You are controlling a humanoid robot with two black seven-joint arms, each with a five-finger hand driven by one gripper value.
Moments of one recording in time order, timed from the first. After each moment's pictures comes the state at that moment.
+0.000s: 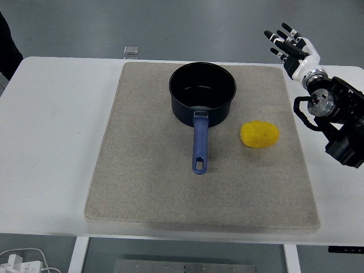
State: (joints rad) left arm -0.05 0.00 -0.05 -0.17 -0.06 0.01 0.07; right arm 1.06 -0.12 0.55 0.41 0.01 -0.01 0.20
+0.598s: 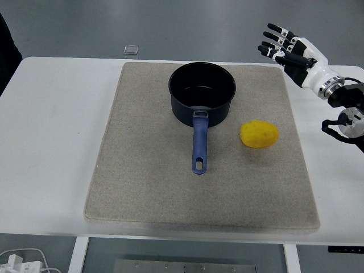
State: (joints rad) left arm -0.05 0.00 -0.05 -0.17 -0.06 0.01 0.07; right arm 0.90 -0.48 0.53 1.01 -0.23 0.07 0.20
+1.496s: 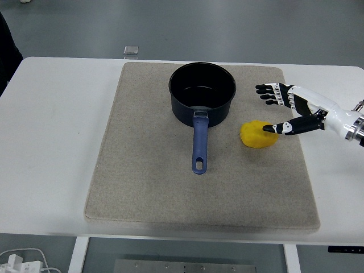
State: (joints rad) left arm -0.05 0.00 -0.05 -0.17 -0.06 0.00 0.07; right arm 0.85 -0.79 0.32 1.32 -0.75 0.12 0.38
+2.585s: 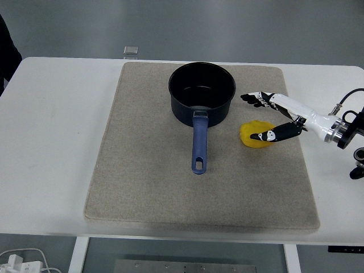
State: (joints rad) left arm -0.05 0.00 -0.05 -0.17 -0.06 0.00 0.07; right arm 0.86 -0.61 0.27 1.09 -0.97 0.06 0.49
